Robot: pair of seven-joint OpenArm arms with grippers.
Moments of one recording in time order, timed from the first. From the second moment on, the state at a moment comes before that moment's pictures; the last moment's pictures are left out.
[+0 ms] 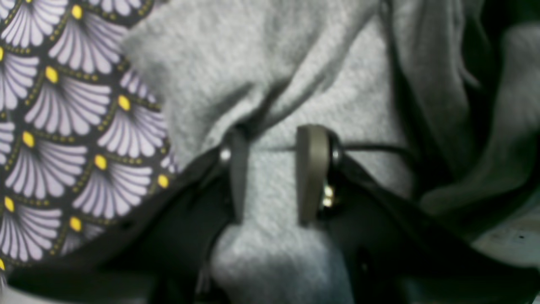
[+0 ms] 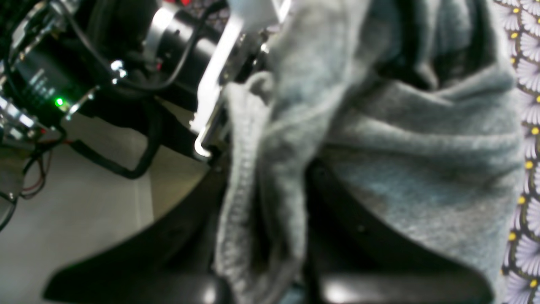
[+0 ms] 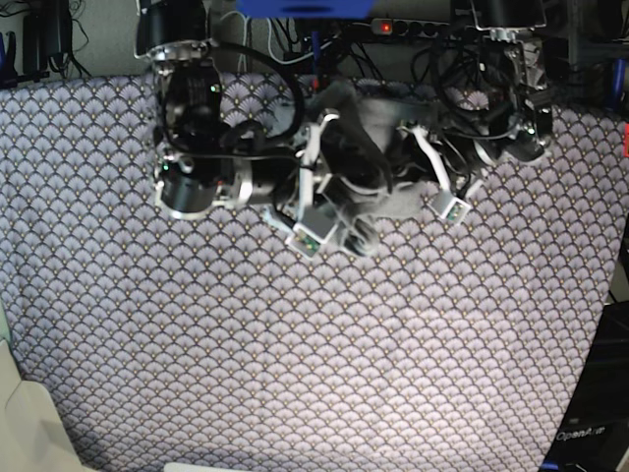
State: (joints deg) left arm 8.8 -6.9 -12.5 88.9 -30.6 -40.3 58.9; right arm -1.1 -4.1 -8.0 103.5 48.8 39.9 -80.3
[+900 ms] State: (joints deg) left arm 6.4 -9.3 -30.7 84.0 -30.0 -39.6 64.6; right arm 0.5 -4.7 -13.6 102.9 48.6 39.9 -81.0
